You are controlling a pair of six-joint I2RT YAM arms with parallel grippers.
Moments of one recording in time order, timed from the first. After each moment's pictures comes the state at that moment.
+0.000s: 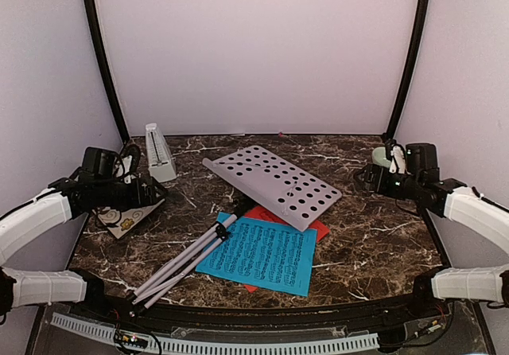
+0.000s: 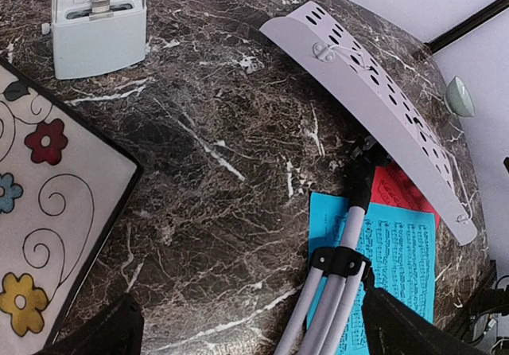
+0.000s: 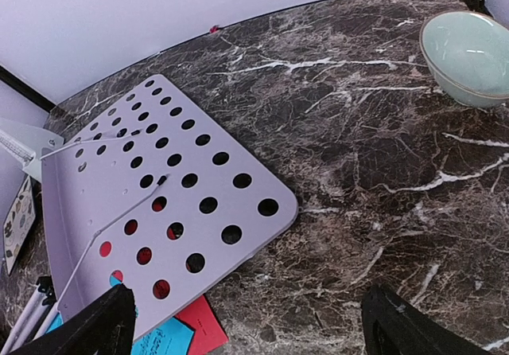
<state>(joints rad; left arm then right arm) -0.26 1.00 0.66 -0.41 0.27 -0.40 0.23 1.02 0.63 -0.19 -0.18 0.40</state>
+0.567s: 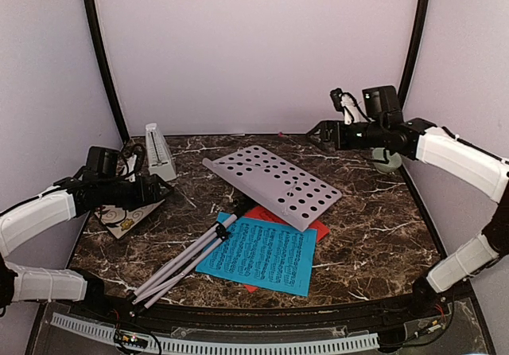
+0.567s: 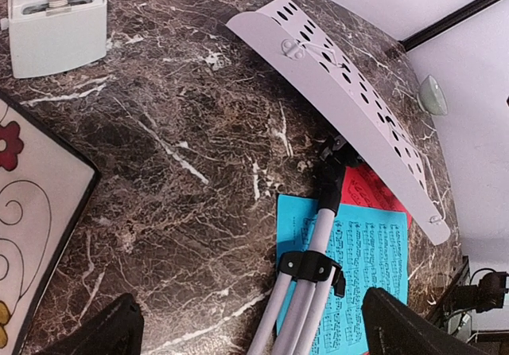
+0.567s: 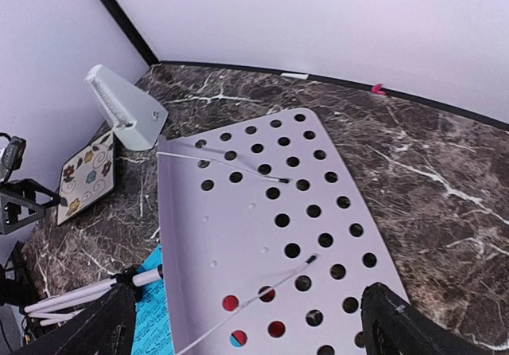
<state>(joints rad) -0.26 1.05 0.66 -0.33 0.36 -0.46 0.45 1.37 1.17 -0.29 -0.28 0.26</state>
